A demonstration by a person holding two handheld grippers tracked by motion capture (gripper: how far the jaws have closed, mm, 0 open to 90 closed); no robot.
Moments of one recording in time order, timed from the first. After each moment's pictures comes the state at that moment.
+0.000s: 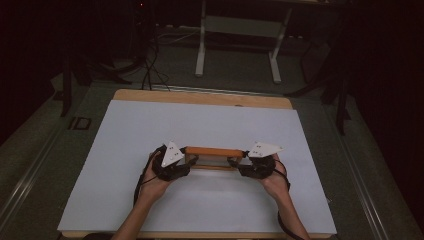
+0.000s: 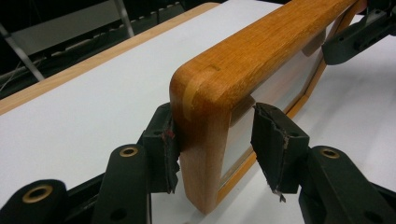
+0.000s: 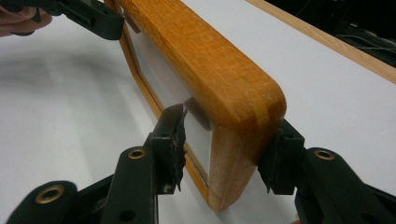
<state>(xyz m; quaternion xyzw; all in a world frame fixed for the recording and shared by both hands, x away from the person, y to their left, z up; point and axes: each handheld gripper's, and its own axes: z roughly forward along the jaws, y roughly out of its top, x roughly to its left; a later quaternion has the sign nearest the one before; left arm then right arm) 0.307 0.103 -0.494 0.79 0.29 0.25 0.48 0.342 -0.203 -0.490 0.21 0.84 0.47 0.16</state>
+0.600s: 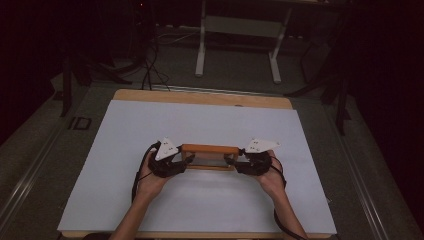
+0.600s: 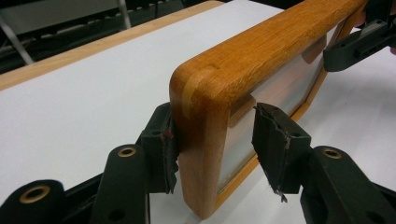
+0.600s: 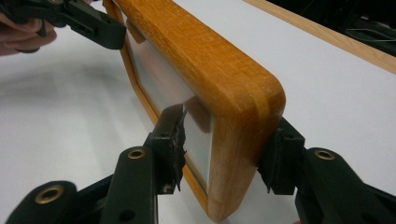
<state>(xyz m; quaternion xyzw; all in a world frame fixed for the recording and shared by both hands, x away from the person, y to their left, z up) 0.316 0.116 -0.493 0.78 0.33 0.21 0.49 0.350 -0.194 -0.487 0.23 0.83 0.48 0.14</state>
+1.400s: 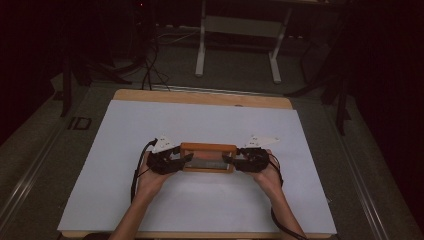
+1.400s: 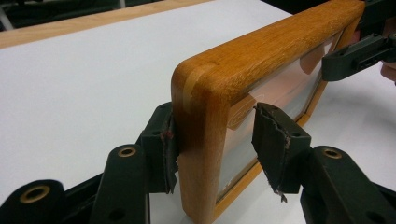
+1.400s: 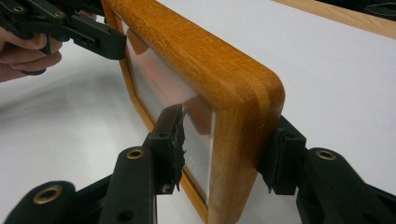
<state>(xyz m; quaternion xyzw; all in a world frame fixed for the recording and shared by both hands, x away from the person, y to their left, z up) 0.325 0.122 -0.497 0.77 0.37 0.16 0.49 0.362 -0.192 -0.493 0.26 0.82 0.50 0.09</state>
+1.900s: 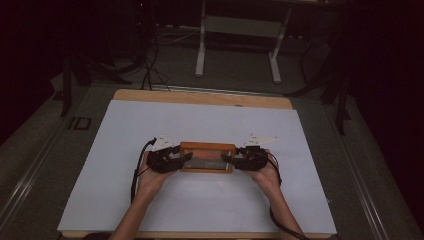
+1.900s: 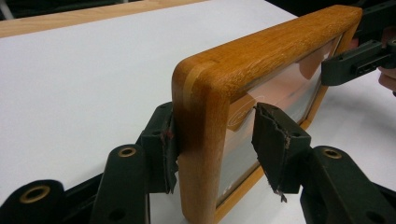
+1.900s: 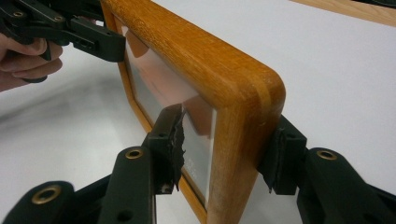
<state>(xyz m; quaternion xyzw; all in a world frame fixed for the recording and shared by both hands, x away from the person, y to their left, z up) 0.329 0.124 -0.498 0.76 0.39 0.16 0.49 0.369 -0.191 -0.498 0.27 0.82 0.50 0.07</state>
